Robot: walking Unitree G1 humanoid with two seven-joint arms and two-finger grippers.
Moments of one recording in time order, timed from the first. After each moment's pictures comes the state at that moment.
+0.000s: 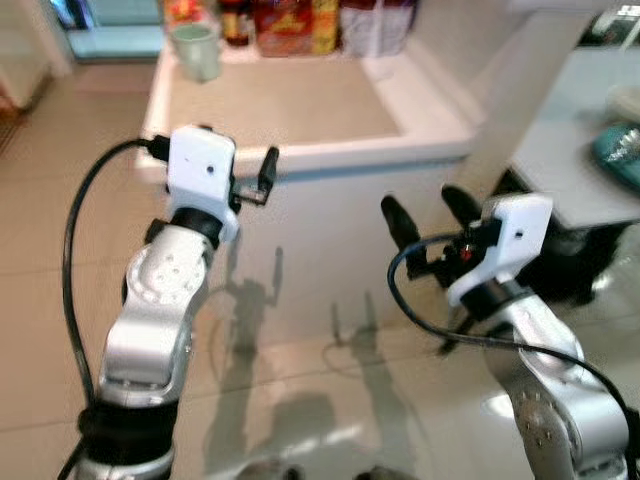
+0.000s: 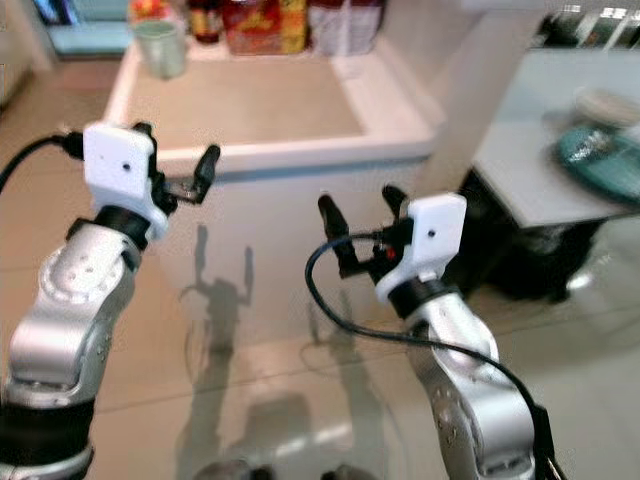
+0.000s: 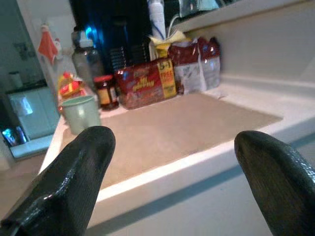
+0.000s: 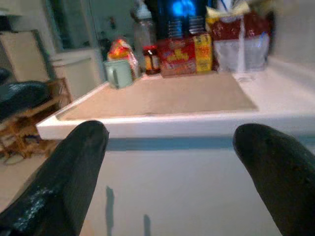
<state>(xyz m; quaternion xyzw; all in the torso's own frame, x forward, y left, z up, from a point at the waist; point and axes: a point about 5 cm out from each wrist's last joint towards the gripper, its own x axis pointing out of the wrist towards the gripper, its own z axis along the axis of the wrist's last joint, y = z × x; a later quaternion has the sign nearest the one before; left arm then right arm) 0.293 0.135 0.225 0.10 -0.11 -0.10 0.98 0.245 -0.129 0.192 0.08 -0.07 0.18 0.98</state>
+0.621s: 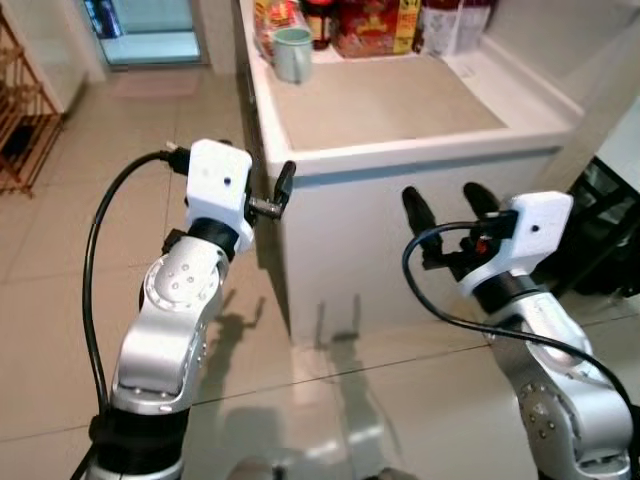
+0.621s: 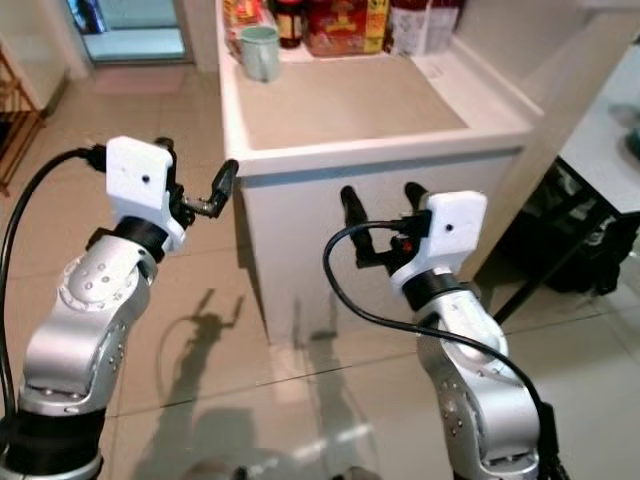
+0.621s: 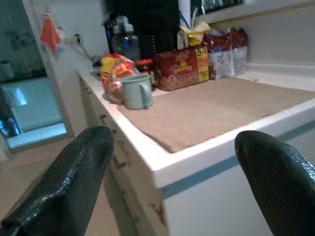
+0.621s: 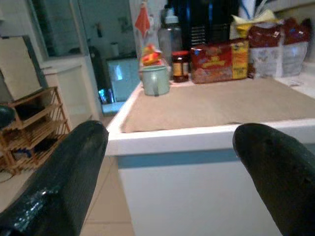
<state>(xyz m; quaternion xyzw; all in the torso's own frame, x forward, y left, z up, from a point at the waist) 0.290 0.128 0.220 0.08 -0.10 -0.12 0.98 0.251 -0.138 0.197 0.08 -0.09 0.15 0.98</state>
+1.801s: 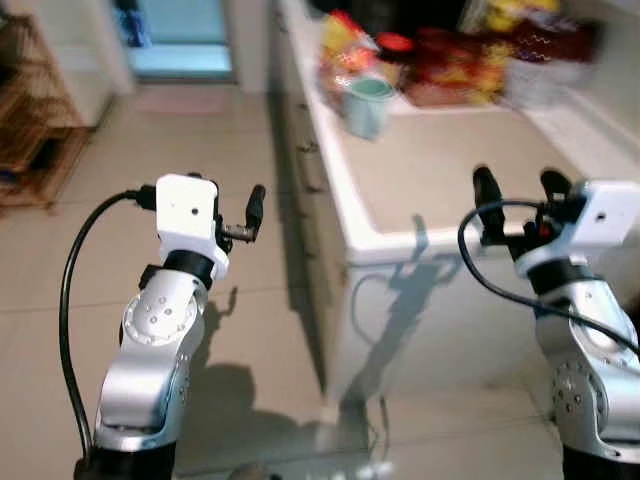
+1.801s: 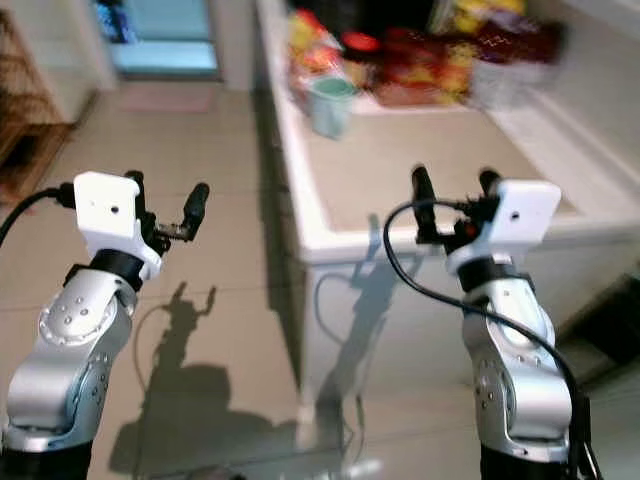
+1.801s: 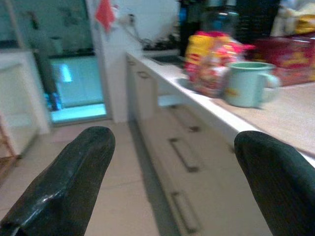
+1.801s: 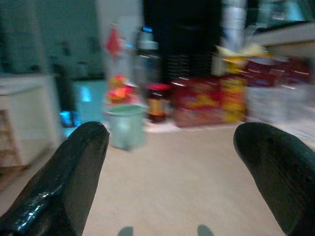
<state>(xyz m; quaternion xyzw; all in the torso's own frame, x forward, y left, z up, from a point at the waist) 0.274 0.154 0.192 0.06 -0.07 -0.05 0.99 0.266 -0.189 0.199 0.04 -0.13 0.05 0.99</state>
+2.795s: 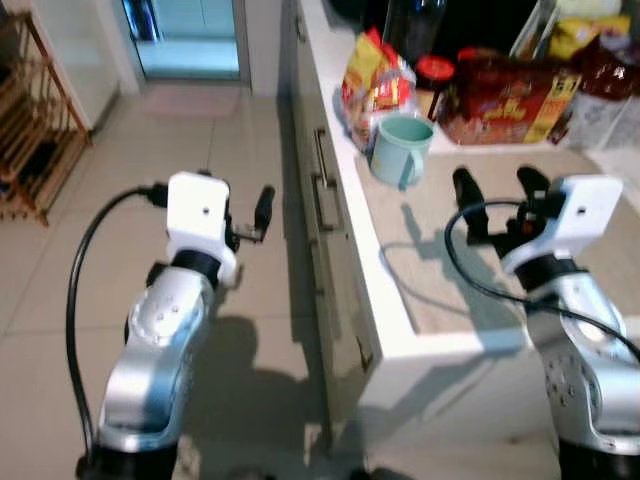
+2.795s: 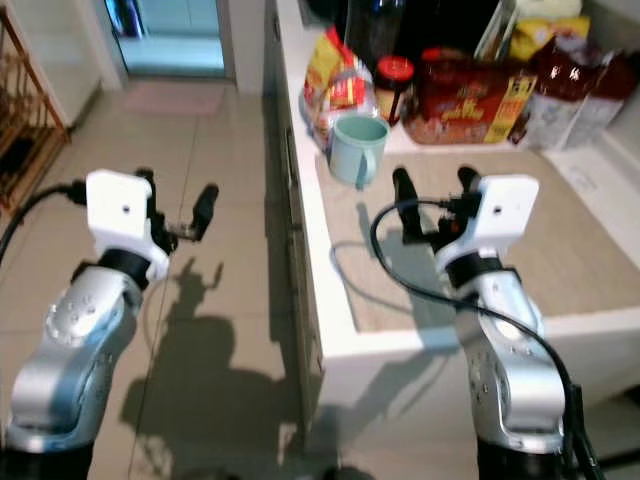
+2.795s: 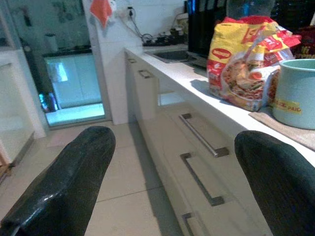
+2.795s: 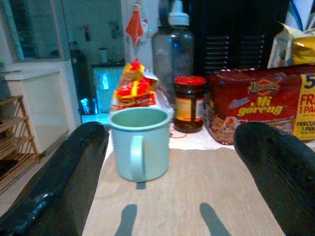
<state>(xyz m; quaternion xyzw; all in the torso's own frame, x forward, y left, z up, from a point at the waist) 0.274 0.149 0.192 0.08 -0.07 -0.07 0.99 0.272 -0.183 0.197 0.04 -0.11 0.08 0.99</state>
